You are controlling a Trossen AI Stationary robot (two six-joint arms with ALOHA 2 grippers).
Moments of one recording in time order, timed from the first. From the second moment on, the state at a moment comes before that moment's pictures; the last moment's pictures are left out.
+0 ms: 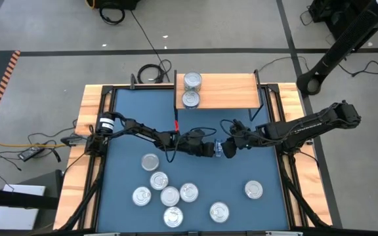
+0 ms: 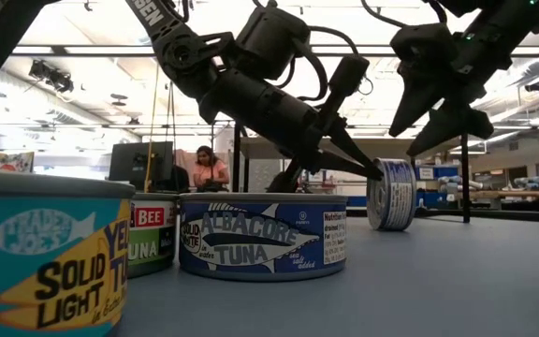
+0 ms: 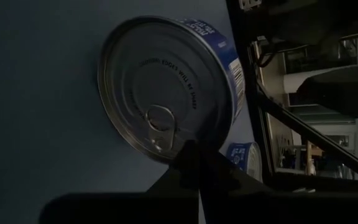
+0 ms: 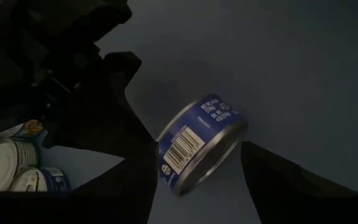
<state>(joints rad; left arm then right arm) -0.03 2.06 1.18 0.42 0.00 -1.29 0.14 1.17 0.68 -0.42 0.29 1.06</state>
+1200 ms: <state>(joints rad) -0.03 2.06 1.18 0.44 0.02 -1.24 0.13 1.28 0.68 -0.33 0.21 1.12</state>
